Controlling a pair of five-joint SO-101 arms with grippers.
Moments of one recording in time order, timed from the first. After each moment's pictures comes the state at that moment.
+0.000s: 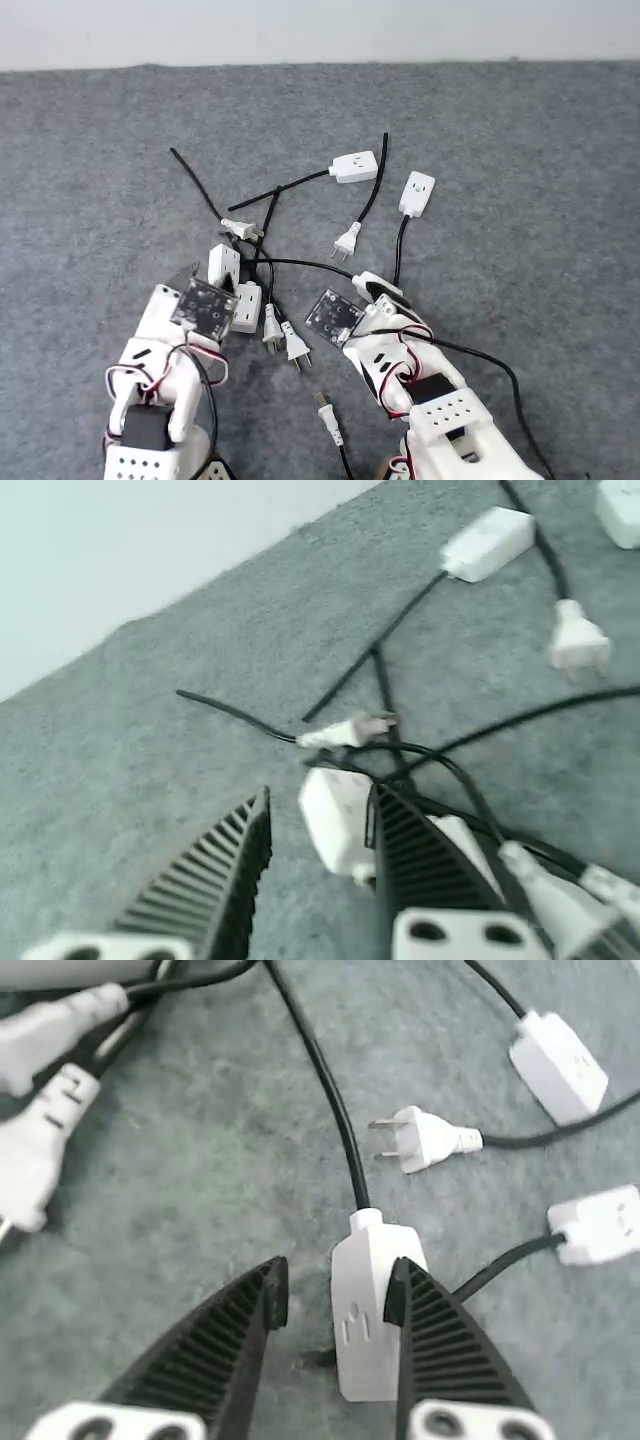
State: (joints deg) left arm 1.6 -103.1 97.1 46.7 -18.2; right arm -24.4 -52.9 94.8 9.3 38.5
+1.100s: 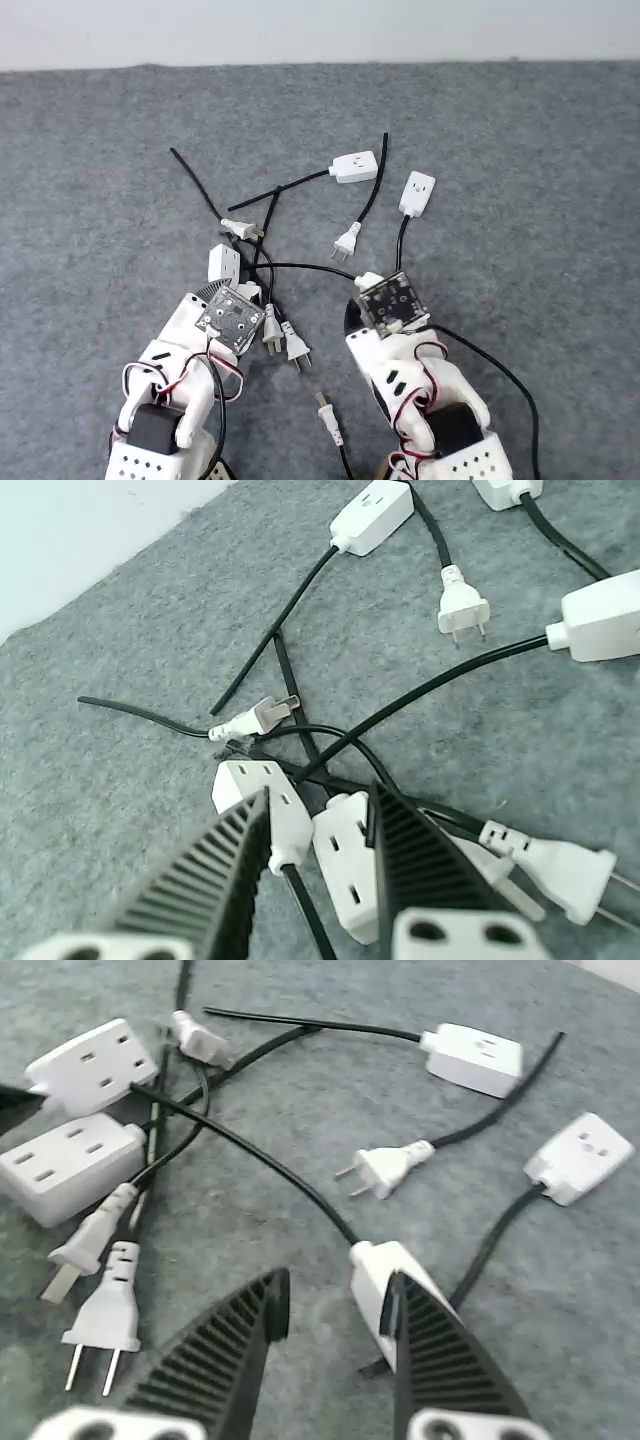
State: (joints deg) left arm 9.6 -103.1 97.1 52.3 -18.2; right arm -26.2 -101.7 95.8 49.1 8.2
